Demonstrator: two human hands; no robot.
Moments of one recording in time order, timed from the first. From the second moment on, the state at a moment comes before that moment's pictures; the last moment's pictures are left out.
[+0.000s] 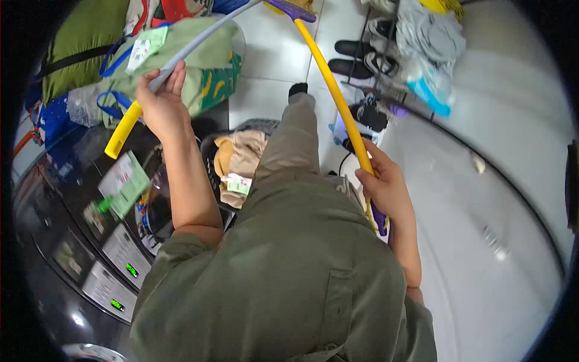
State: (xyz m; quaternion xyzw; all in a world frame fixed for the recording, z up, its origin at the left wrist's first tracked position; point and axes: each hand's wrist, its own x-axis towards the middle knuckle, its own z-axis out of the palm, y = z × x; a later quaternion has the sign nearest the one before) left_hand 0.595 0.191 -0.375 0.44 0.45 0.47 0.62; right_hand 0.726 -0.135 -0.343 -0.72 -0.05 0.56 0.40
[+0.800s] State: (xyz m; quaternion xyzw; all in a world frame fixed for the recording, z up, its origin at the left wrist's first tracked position) left_hand 1.128 0.593 -0.280 0.59 0.26 0.45 0.62; right_hand 1.140 0.285 -0.246 -0.60 0.00 0.43 0.67
